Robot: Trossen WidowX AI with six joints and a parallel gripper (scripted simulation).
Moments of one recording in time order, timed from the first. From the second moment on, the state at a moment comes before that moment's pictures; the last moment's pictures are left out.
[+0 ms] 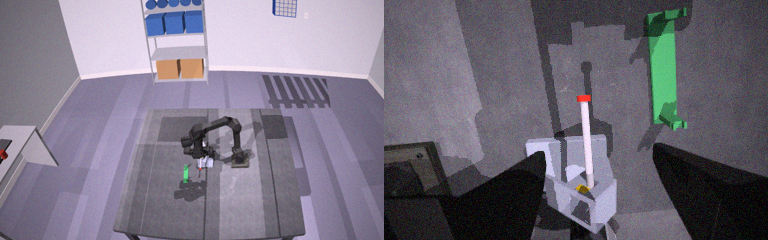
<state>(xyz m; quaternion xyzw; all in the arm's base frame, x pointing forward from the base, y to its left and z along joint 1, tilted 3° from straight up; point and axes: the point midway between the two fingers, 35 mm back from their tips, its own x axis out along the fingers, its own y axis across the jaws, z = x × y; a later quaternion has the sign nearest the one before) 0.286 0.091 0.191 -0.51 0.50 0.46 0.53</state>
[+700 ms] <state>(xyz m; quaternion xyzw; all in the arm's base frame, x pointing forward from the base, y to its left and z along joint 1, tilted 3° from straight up) 0.291 0.079 0.120 -0.51 0.50 0.46 0.53</state>
